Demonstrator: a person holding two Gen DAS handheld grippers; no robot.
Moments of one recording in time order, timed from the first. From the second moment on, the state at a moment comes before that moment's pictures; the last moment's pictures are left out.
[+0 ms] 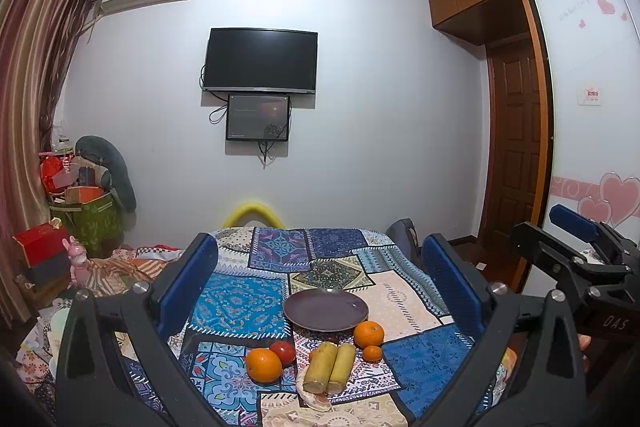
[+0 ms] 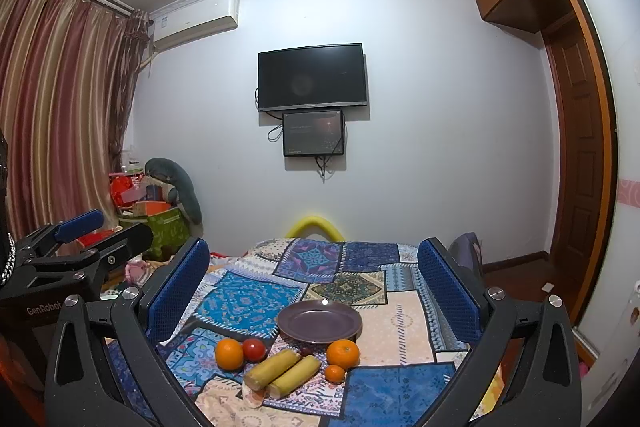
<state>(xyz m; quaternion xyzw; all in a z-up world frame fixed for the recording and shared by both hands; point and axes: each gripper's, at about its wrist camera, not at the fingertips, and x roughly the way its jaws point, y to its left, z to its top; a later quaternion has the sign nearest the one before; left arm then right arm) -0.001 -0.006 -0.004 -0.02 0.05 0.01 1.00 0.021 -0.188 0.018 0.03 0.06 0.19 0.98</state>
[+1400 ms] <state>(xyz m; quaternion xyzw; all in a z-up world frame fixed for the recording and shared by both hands) 0.001 -0.004 -0.006 -0.02 0.05 0.02 1.00 0.021 -0.190 0.018 0.03 0.07 0.19 0.98</state>
